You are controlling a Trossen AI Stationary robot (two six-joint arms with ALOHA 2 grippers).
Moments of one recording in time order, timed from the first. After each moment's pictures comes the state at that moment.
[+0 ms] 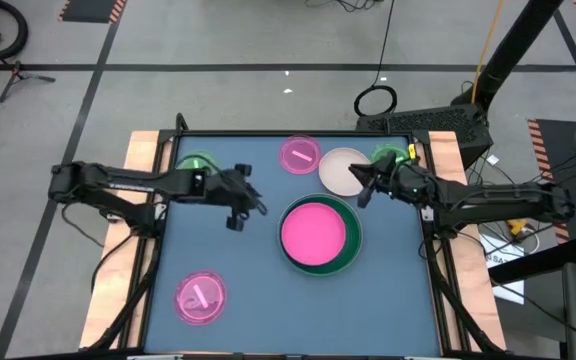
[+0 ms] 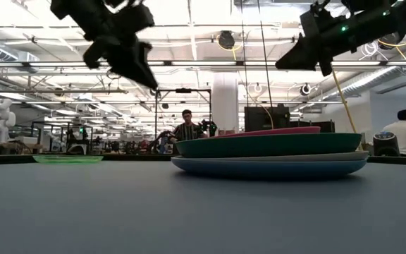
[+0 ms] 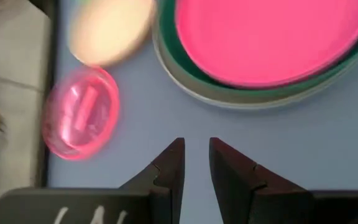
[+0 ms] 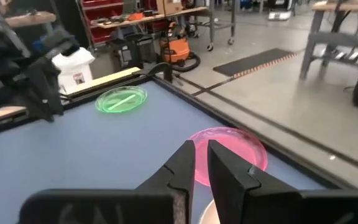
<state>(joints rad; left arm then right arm) 0.08 1.29 0.88 -0.38 -0.13 0.45 -0.16 0.81 0.42 0.16 0.41 0.21</state>
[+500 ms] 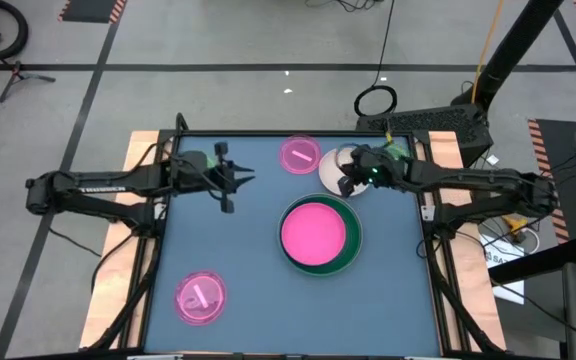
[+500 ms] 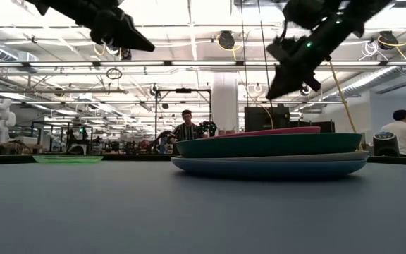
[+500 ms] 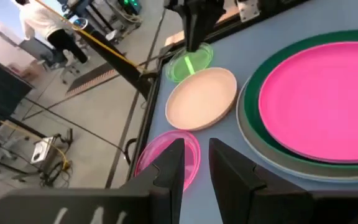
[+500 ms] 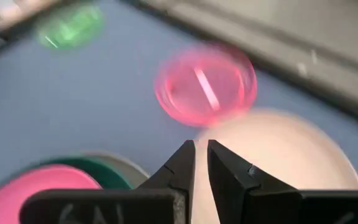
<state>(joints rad) 0.18 1.01 0.76 -0.12 -0.13 0.52 -0.32 1.15 0.71 -0.24 0.27 0.43</state>
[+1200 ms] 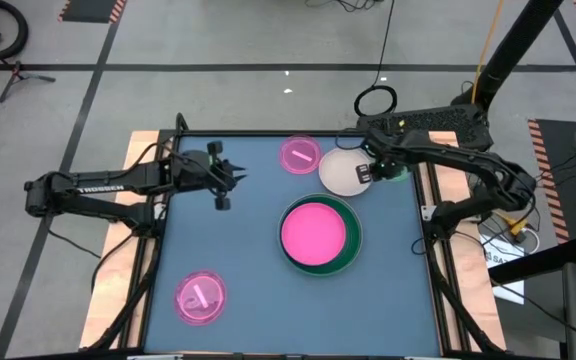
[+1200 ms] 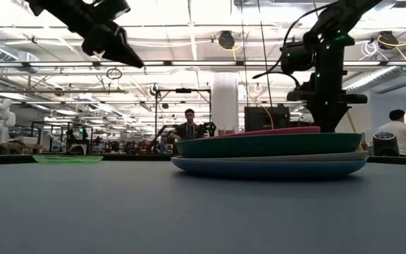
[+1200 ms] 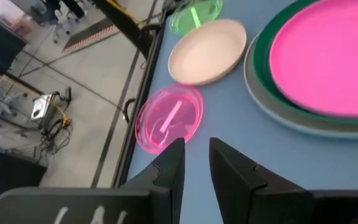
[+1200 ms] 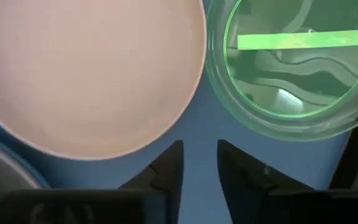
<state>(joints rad) 0.22 0.99 0.76 -0.29 -0.19 0.47 -0.65 1.36 0.88 -0.94 0.10 0.67</state>
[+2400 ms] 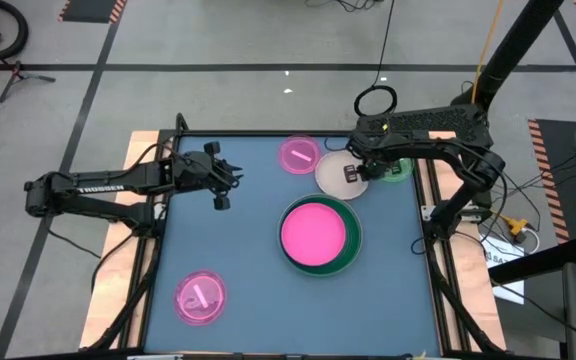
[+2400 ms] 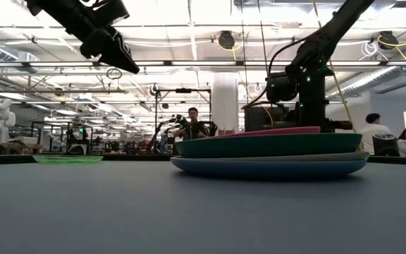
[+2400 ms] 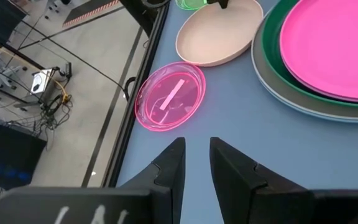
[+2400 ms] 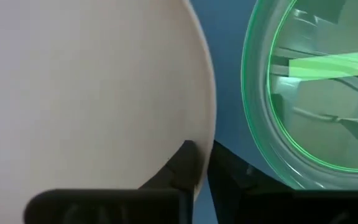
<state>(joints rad) 0.22 0.99 0.76 -0.35 -0.24 0.40 -0.68 1.64 0.88 -0.73 0.11 0.71</state>
